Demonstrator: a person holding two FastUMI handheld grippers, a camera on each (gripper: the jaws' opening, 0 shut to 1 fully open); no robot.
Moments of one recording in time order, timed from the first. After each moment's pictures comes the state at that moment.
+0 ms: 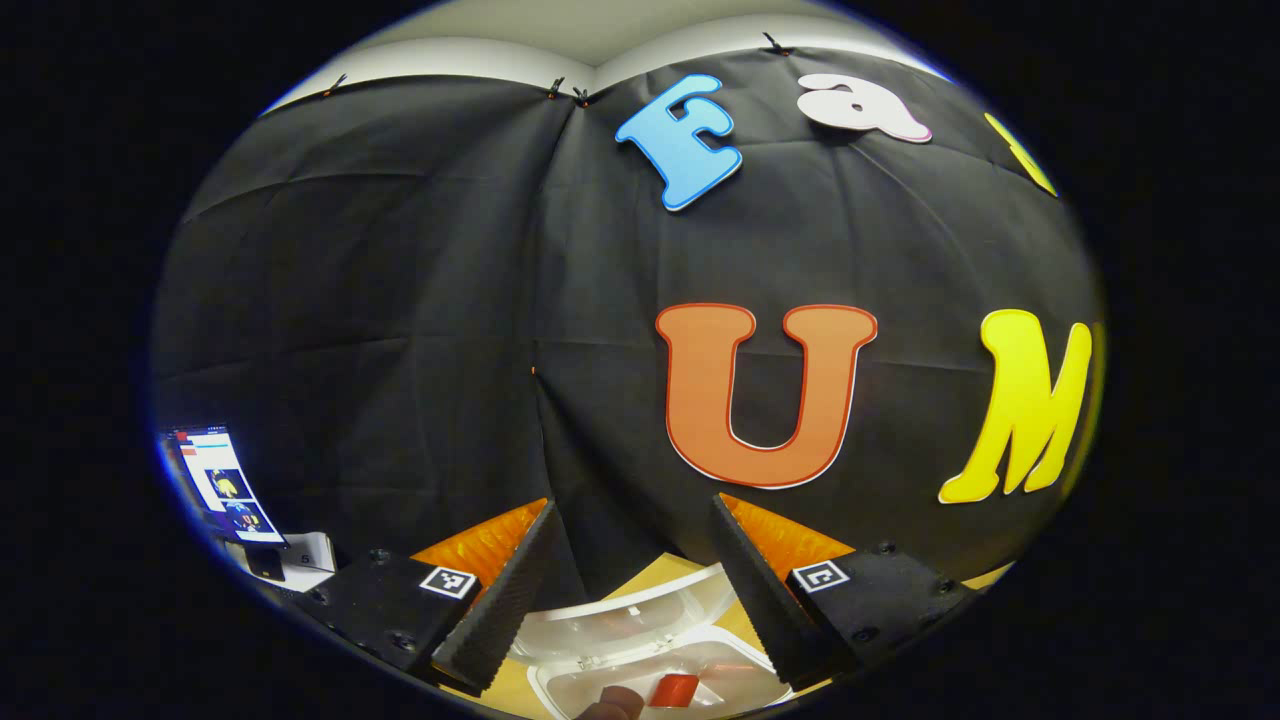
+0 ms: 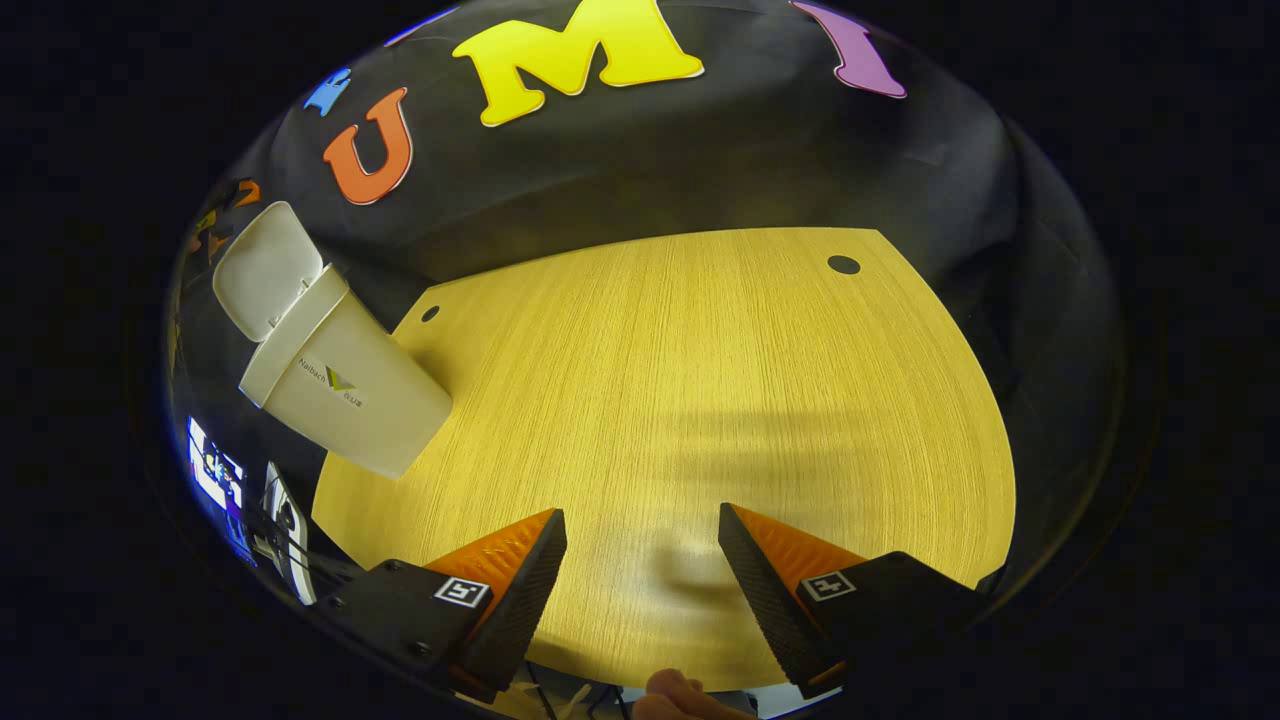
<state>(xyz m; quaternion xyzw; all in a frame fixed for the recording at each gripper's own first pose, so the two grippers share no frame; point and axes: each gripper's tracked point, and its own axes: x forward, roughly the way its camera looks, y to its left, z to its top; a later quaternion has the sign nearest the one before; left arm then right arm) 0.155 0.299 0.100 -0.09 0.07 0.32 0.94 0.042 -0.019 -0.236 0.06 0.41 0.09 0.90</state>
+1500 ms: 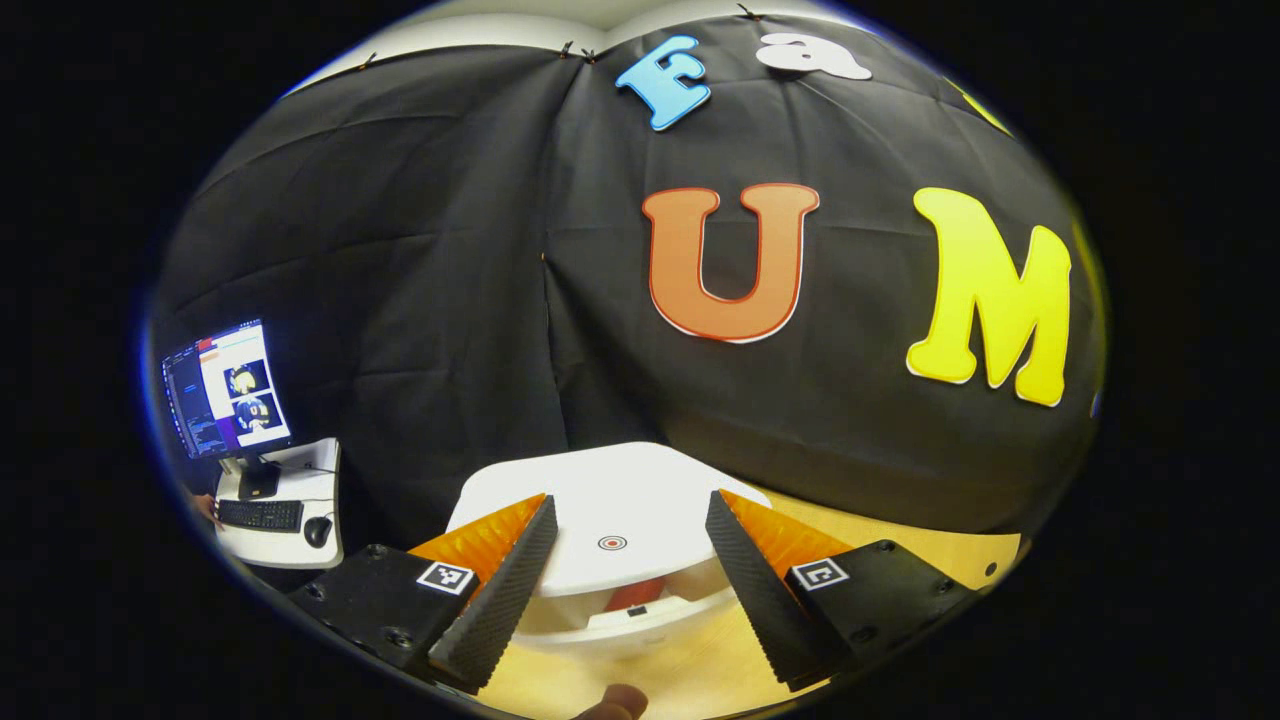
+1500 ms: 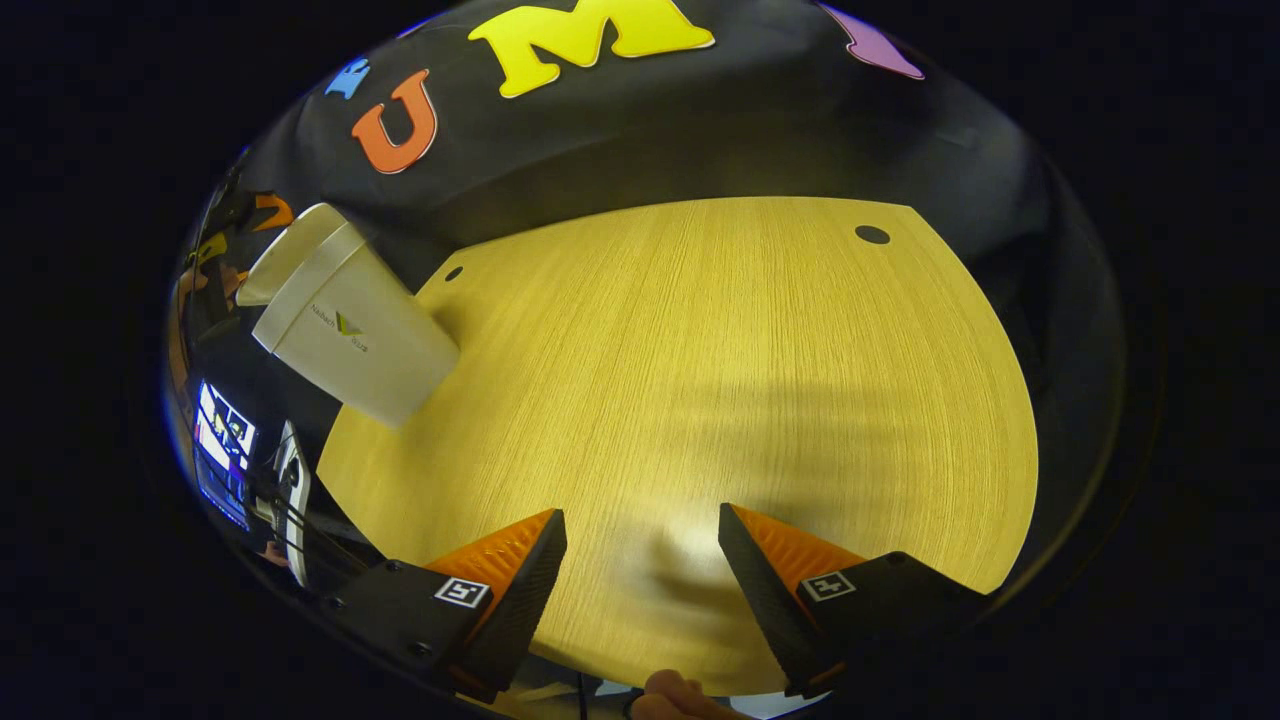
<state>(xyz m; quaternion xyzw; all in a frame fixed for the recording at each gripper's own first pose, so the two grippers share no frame) 0.091 0.133 -0.045 -0.13 0.15 0.34 0.92 0.025 -0.044 -0.280 0.05 0.44 0.16 0.88</state>
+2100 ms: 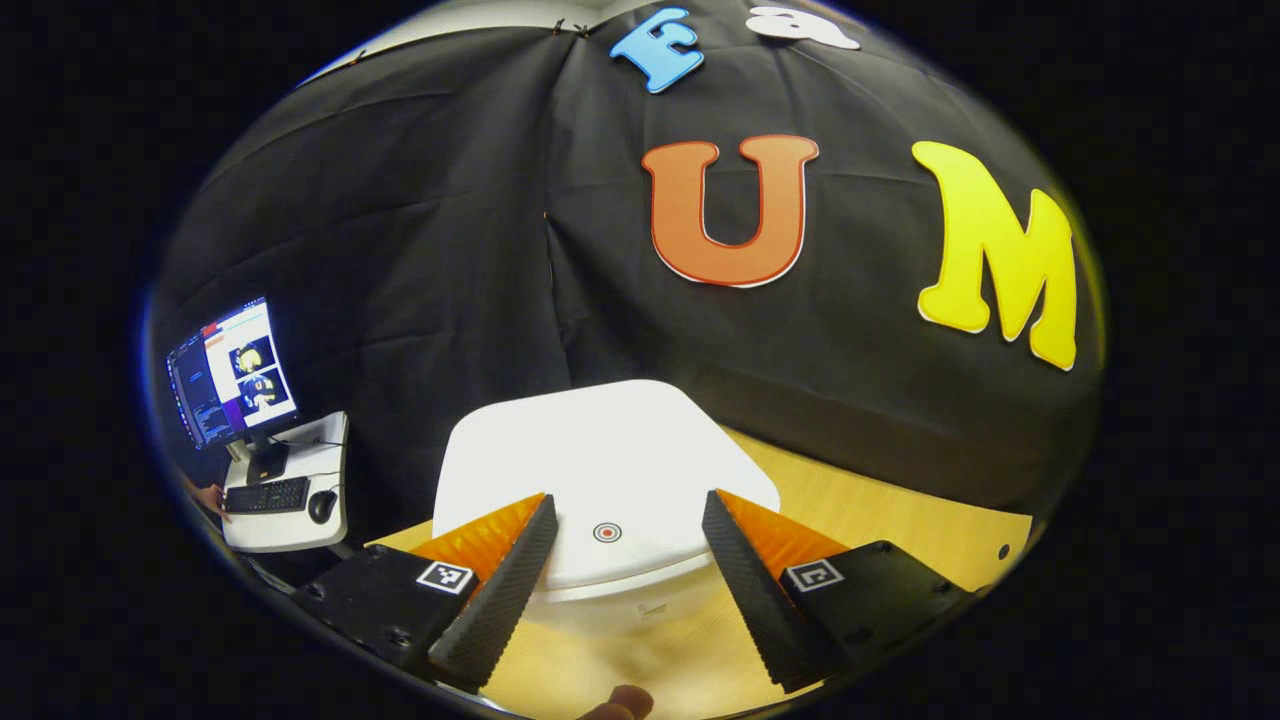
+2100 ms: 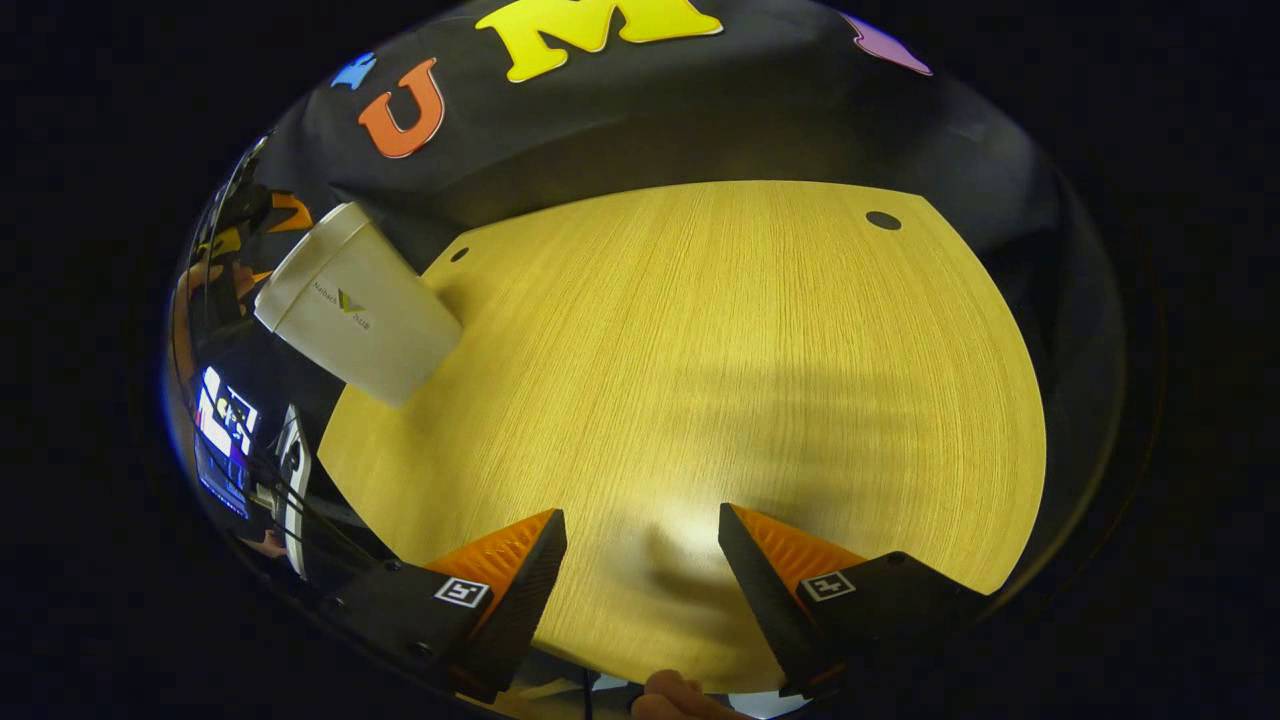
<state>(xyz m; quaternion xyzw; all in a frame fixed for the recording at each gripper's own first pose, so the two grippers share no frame) 0.092 0.118 -0.088 -0.14 0.20 0.35 0.90 0.016 -0.048 -0.292 0.03 0.46 0.17 0.87</state>
